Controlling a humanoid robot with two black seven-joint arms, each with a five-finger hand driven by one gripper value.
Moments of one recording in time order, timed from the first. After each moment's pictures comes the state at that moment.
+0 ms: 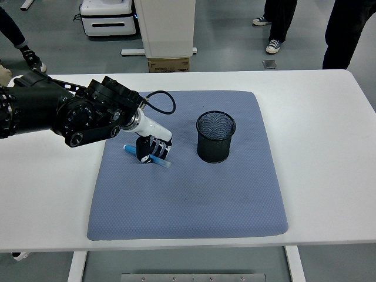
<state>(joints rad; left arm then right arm) -1.65 0.09 0.79 -0.90 0.85 -0.28 -0.16 0.01 0.00 0.21 0.21 -0.13 0.05 0.14</state>
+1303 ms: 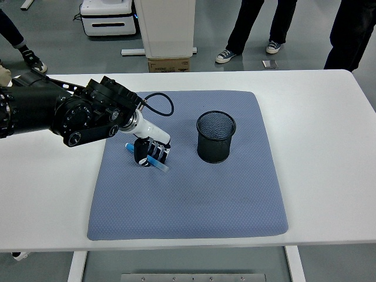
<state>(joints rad) -1.64 0.10 0.79 -0.90 0.85 -0.32 -0.18 0.01 0.00 0.21 0.21 -0.13 0.05 0.14</state>
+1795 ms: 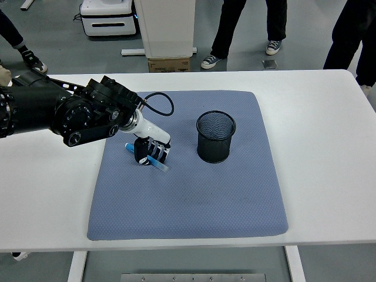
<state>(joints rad) -1.64 0.10 0.79 -0.90 0.85 -0.32 -0.18 0.01 0.00 0.21 0.21 -0.13 0.05 0.14</state>
